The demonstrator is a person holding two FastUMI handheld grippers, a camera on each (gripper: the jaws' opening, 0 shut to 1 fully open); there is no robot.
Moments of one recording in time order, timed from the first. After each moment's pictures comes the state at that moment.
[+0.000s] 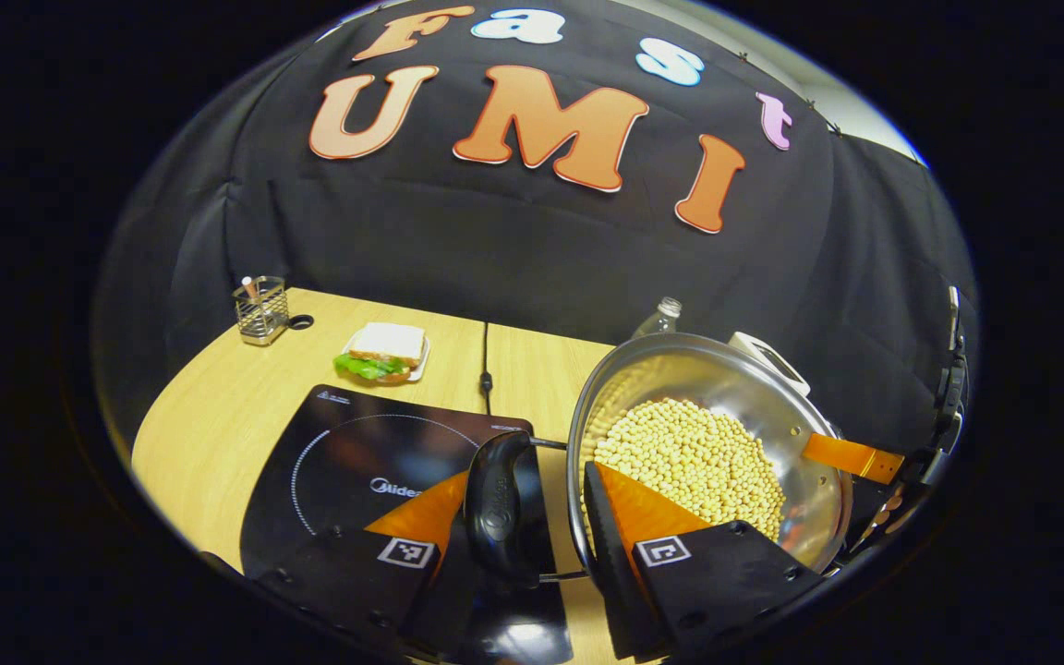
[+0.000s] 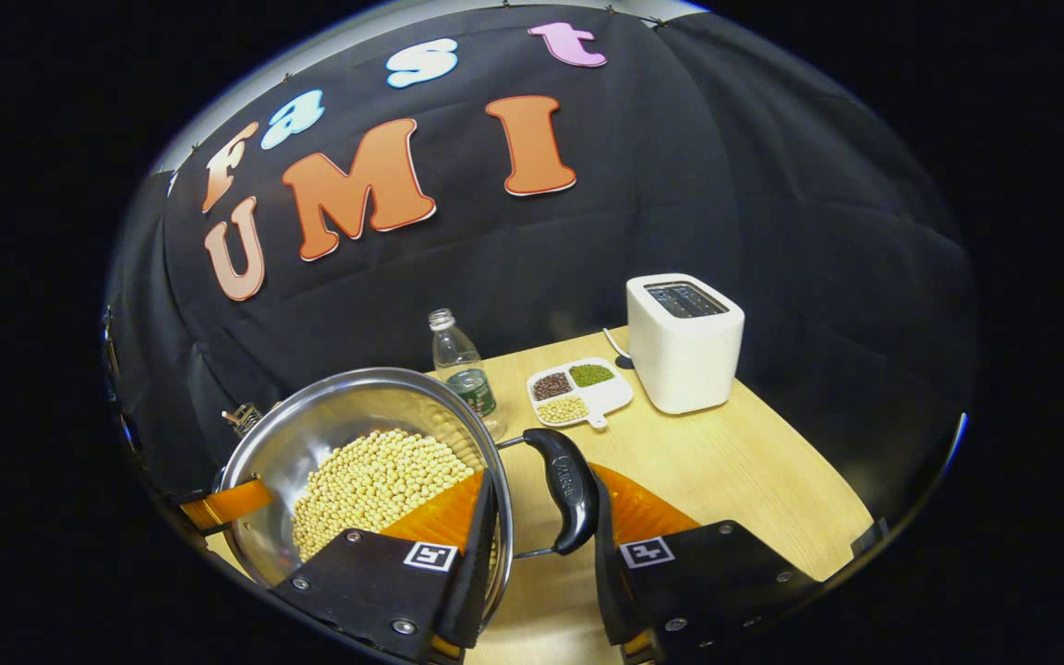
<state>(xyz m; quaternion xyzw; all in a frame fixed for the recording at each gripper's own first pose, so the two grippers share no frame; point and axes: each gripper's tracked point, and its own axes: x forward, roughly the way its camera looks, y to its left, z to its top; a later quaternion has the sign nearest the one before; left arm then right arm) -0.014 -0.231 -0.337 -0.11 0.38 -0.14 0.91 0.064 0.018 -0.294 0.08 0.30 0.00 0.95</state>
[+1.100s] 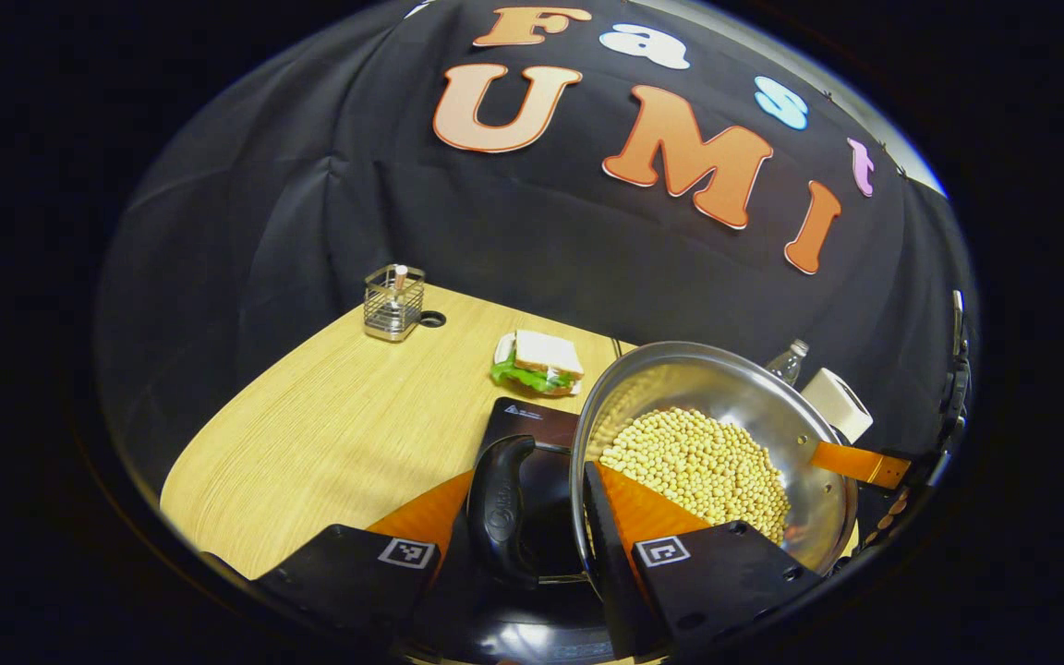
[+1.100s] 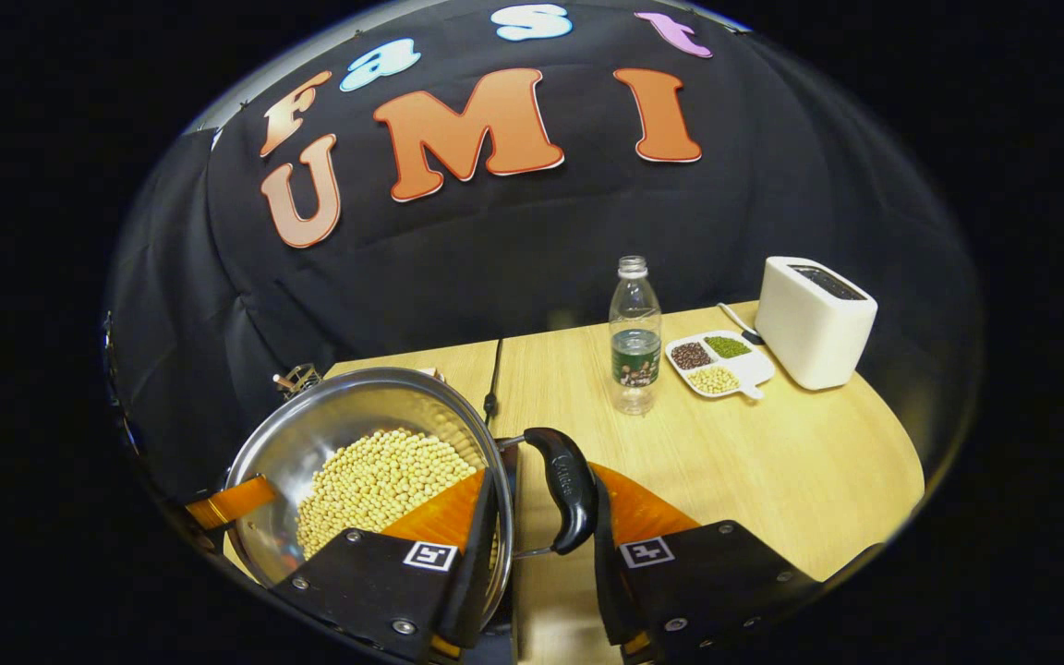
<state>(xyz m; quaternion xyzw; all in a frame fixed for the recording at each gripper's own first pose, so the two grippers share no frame) 0.010 -0.040 -0.368 -0.12 0.39 -0.04 0.91 0.073 0.209 -0.323 0.06 0.34 0.07 0.94</state>
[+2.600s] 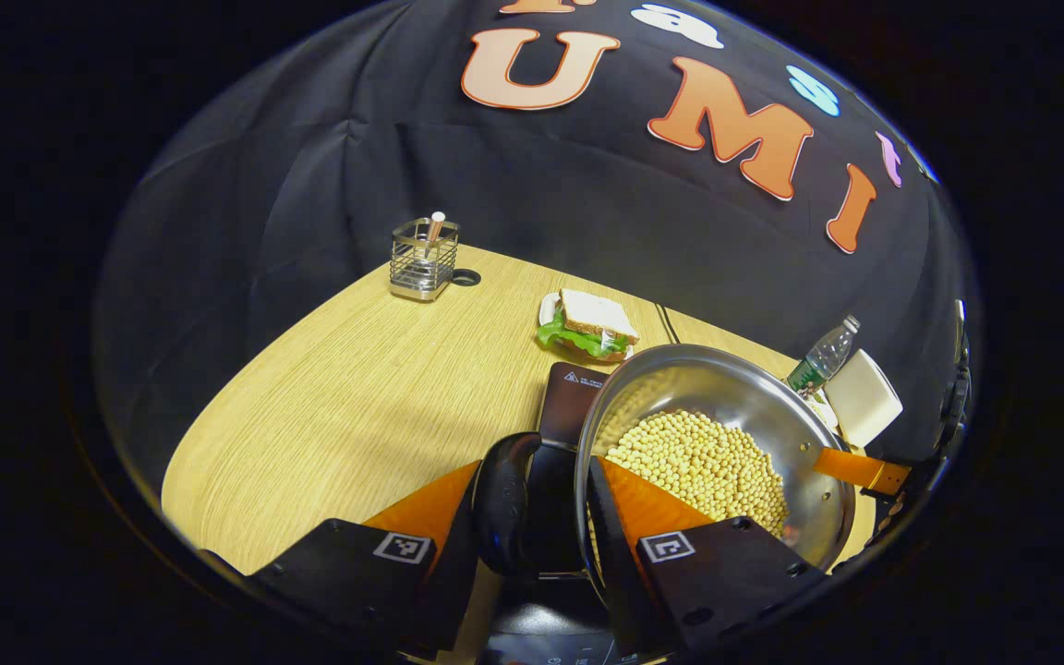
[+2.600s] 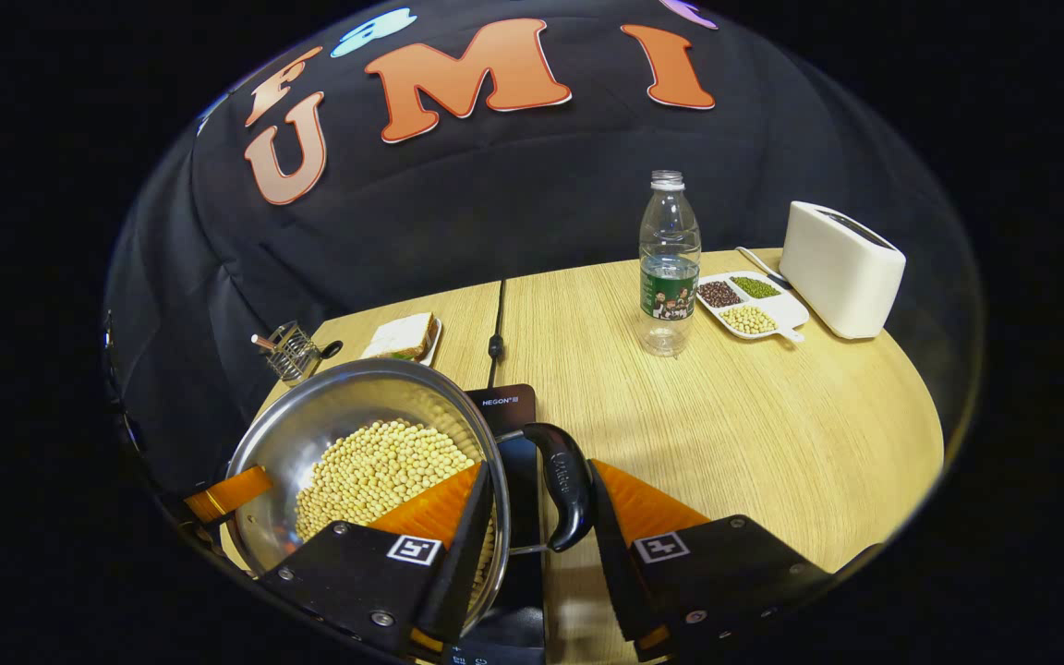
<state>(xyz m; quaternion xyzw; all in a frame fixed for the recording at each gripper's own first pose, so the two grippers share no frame) 0.007 -0.006 -0.412 -0.10 0.43 -0.02 0.90 0.069 0.234 -0.376 0.07 0.40 0.07 0.91</state>
